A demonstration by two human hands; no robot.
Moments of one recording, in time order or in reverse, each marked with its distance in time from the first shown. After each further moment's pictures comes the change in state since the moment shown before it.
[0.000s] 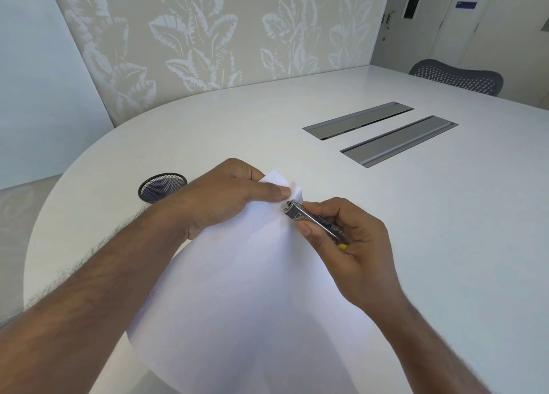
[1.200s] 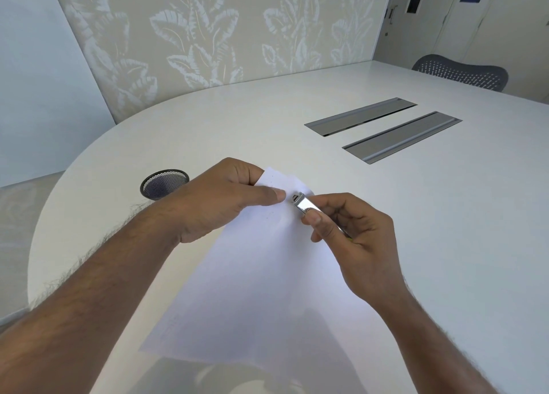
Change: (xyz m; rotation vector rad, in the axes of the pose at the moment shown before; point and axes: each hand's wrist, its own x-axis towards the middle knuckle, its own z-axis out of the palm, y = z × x) left_hand -0.006 -0.015 -0.006 -0.015 -0.079 0.131; right_hand 0.002 -0.002 0.000 0.108 0.024 0.117
